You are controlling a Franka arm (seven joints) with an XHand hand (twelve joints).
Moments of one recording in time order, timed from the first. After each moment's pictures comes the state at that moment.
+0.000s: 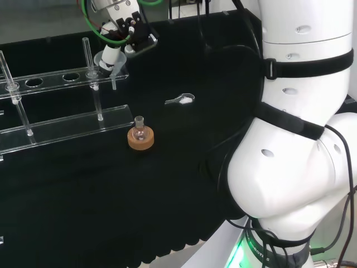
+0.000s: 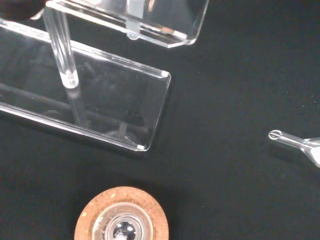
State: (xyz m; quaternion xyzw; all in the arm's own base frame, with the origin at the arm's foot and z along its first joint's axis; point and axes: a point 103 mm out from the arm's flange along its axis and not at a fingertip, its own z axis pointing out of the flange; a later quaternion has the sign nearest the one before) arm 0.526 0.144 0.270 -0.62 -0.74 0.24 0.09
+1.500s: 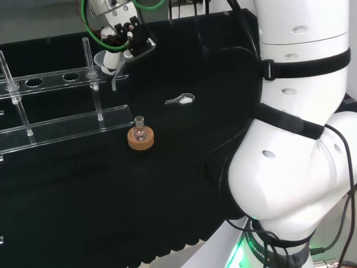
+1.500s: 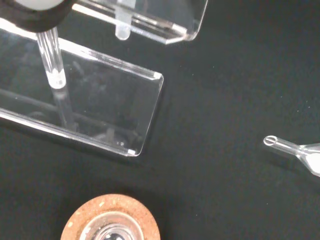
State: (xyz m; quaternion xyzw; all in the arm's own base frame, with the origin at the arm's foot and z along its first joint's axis) arm 0.531 0.146 0.258 -0.62 -0.74 0.25 0.07
